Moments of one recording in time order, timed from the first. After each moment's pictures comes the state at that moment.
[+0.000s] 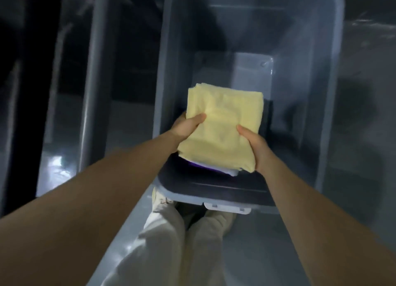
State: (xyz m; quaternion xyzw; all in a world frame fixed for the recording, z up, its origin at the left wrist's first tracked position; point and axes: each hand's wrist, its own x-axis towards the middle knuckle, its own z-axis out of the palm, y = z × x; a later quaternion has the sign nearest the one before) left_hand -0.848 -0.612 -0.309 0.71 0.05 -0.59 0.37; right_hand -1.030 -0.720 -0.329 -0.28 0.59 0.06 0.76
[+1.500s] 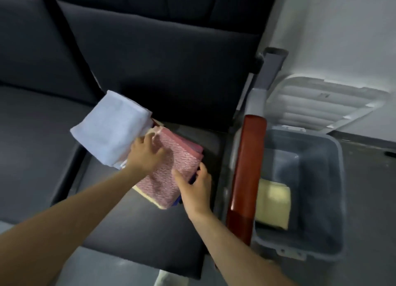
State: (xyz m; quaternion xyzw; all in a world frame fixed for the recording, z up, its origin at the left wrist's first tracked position) left_hand -0.502 -0.390 0.031 0.92 -0.18 -0.30 0.16; right_hand -0.659 -0.444 0.036 -0.58 0.53 -0.04 0.62
